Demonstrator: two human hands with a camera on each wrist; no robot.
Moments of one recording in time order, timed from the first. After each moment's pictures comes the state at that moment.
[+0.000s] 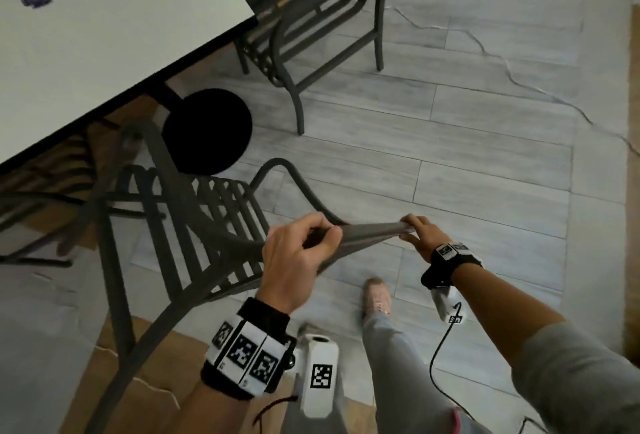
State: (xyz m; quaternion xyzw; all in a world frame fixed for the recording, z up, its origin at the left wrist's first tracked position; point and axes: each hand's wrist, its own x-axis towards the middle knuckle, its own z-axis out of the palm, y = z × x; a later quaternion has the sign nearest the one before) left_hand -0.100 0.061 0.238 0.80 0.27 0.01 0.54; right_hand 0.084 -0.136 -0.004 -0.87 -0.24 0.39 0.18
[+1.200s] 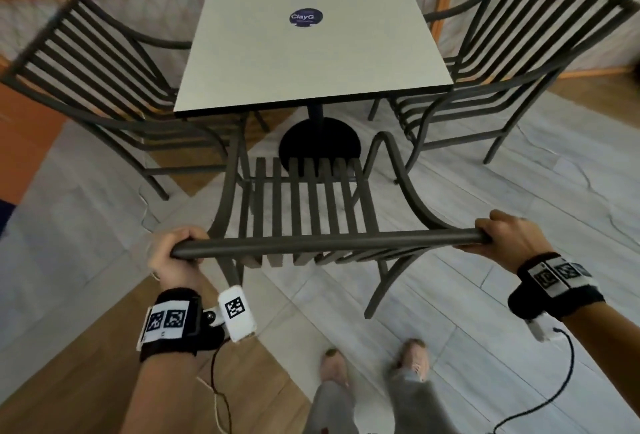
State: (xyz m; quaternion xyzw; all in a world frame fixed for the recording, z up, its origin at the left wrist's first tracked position) left_hand -0.461 0.233 0.263 0.34 0.47 0.56 0.59; right_hand -0.025 0.002 0.243 -0.80 -0.60 0.05 0.02
